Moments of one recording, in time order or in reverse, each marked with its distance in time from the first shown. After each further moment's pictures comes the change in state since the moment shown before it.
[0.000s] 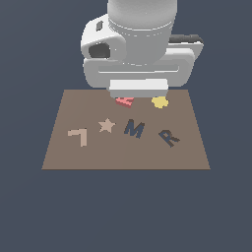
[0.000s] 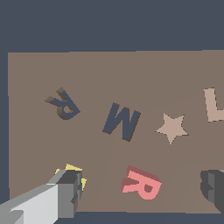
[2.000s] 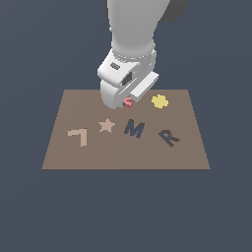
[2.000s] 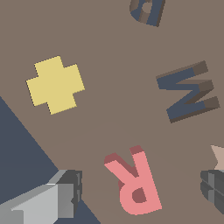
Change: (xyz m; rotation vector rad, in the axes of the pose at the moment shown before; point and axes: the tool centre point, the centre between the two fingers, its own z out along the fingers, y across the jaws) arm -0.067 0.011 0.083 -0.014 -0.004 -0.901
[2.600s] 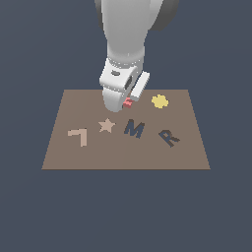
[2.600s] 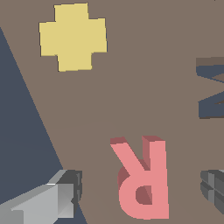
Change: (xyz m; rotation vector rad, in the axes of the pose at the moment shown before) arm -0.020 -0.002 0.024 -0.005 -0.001 -0.256
